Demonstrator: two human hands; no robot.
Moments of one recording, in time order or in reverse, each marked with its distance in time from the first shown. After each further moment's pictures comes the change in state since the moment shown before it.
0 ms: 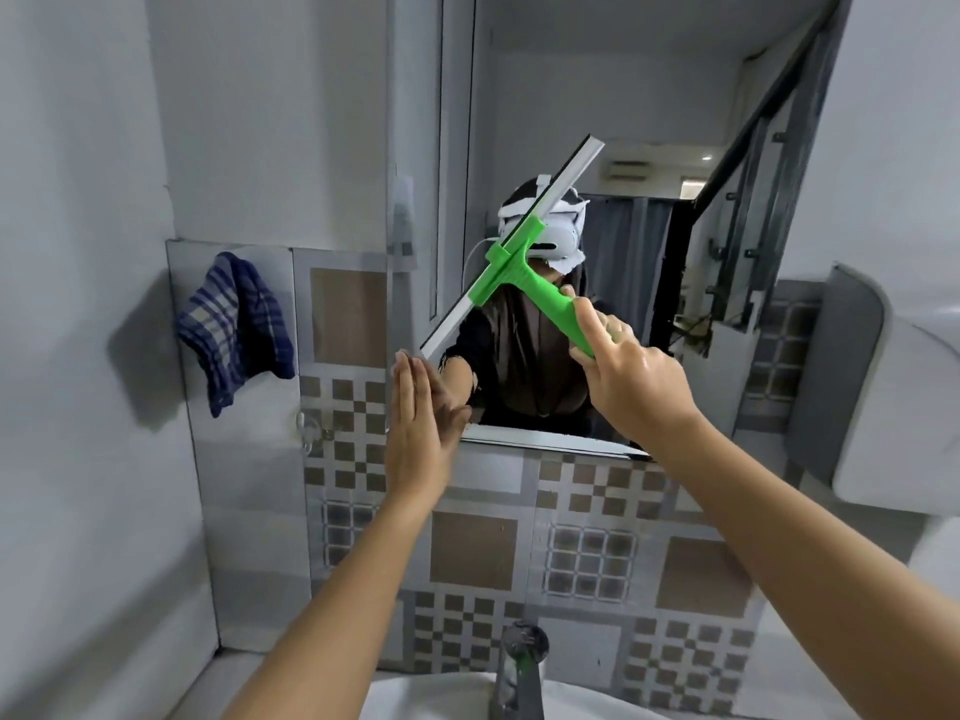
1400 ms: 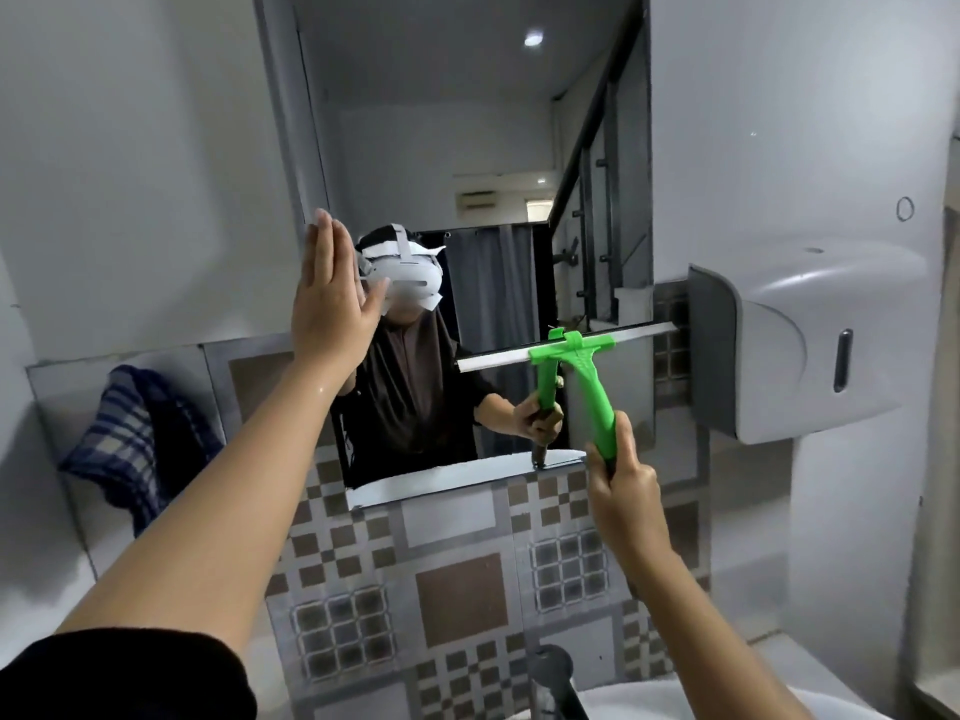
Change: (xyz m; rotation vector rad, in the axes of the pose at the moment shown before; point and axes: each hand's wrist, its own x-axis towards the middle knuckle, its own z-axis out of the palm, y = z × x) left_hand 0.195 0.036 -0.069 0.116 0.135 0.403; right_hand -0.101 -0.040 0.003 0.533 -0.025 0.920
